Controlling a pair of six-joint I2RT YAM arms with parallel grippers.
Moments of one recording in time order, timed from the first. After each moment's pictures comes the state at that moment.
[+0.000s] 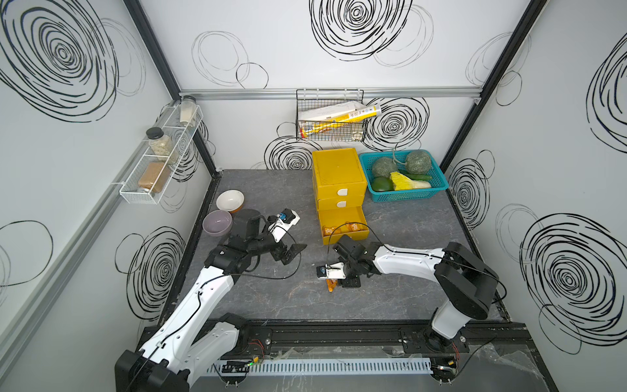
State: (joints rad) left arm -0.28 0.96 0.81 -0.45 0.55 0.37; right arm 0.93 1.67 0.91 -0.45 -0.16 -0.72
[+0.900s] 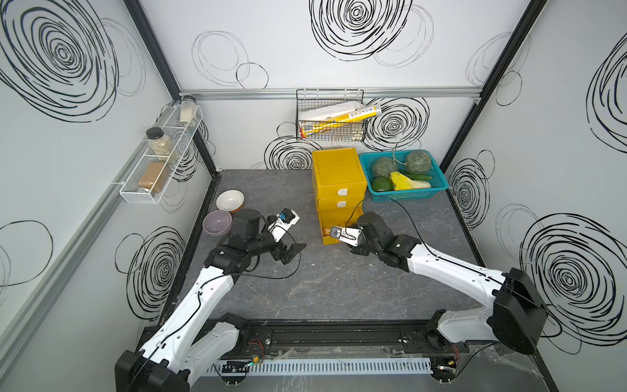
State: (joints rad) left arm -0.27 0.96 0.81 -0.45 0.55 0.38; right arm 0.80 1.37 0.92 -0.24 0.21 -0.72
